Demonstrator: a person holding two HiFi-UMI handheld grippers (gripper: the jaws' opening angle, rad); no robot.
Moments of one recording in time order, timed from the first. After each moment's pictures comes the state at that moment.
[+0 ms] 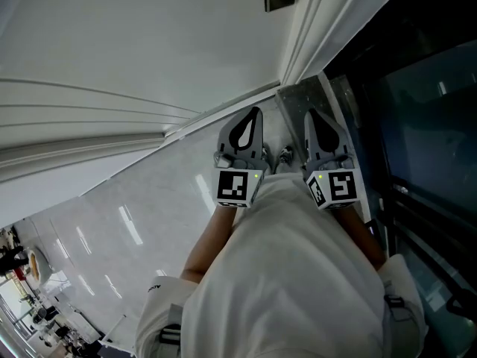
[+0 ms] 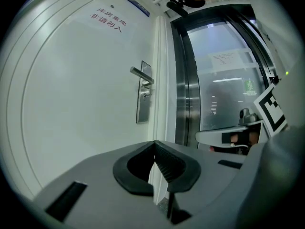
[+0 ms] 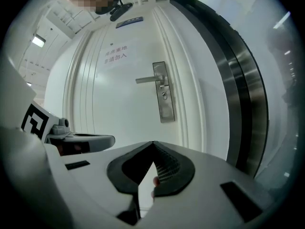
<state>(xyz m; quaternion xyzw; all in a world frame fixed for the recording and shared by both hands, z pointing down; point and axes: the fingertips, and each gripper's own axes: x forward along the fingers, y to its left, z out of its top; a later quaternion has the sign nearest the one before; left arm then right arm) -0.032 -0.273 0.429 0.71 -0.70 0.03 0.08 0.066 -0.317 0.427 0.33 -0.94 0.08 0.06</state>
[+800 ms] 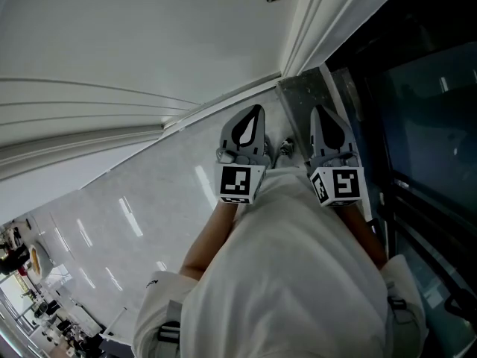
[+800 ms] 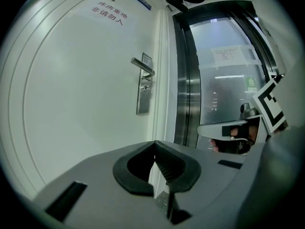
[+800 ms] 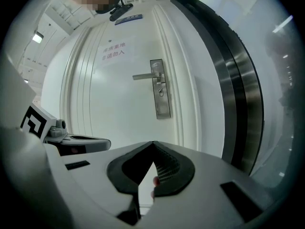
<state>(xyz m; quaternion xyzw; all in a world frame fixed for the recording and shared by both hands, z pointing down) -0.028 -0.270 0.456 0.71 -0.70 0.05 0.11 0.077 -0.321 0.439 0.34 -0.93 0.07 0.08</state>
